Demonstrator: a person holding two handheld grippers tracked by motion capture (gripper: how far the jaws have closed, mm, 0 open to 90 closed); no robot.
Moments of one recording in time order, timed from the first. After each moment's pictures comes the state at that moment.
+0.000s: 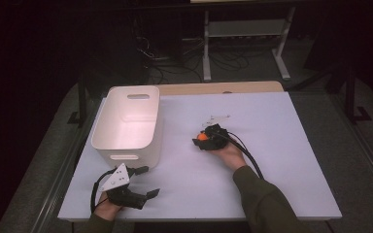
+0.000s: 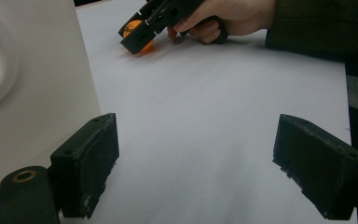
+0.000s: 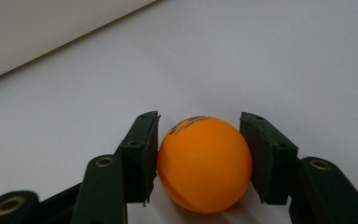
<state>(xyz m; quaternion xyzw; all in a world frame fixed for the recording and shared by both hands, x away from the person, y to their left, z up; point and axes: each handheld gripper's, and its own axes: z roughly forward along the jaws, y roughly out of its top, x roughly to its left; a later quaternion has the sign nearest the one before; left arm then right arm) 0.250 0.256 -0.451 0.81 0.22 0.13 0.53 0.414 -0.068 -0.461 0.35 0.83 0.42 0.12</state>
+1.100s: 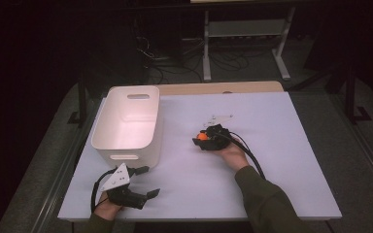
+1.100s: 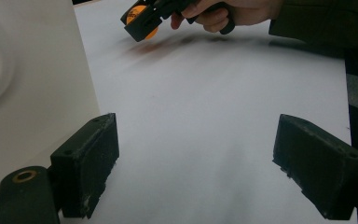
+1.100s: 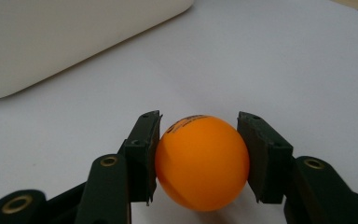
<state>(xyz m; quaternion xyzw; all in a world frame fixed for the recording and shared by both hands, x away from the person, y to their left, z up) 0.250 0.255 -0.451 0.81 0.22 0.13 0.53 0.403 -0.071 -0.447 0.33 0.83 0.43 0.12</state>
